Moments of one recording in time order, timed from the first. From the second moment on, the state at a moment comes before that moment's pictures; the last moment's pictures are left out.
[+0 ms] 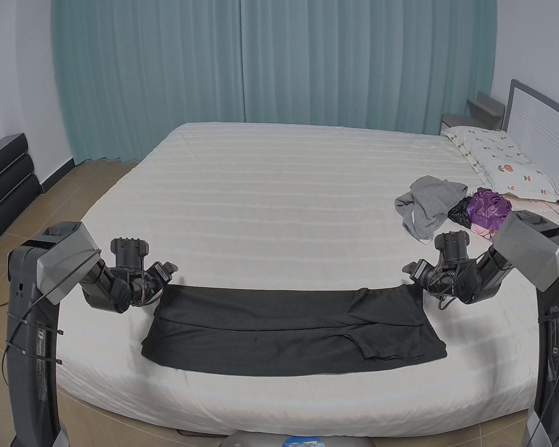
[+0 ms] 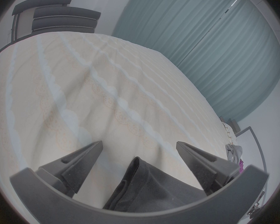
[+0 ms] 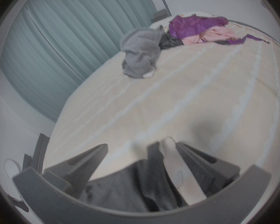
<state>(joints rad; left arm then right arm) -0.01 2.55 -1.25 -0.65 -0.01 -0.73 0.09 2.49 -1.19 -0.61 -0.05 0.68</state>
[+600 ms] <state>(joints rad) -0.01 2.55 -1.24 -0.65 -0.01 -0.76 0.30 2.42 -1.19 -0.62 -0.01 0.46</state>
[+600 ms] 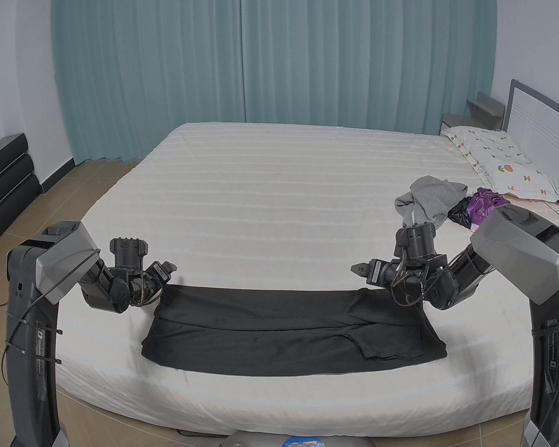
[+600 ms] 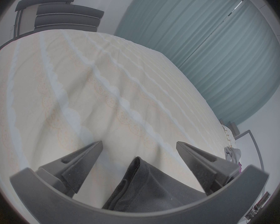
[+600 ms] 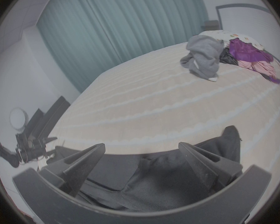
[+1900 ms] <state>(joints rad) -0.01 2.55 -1.24 -0.65 -0.01 -0.76 0.39 2.52 -1.31 -0.53 -0.01 0.30</state>
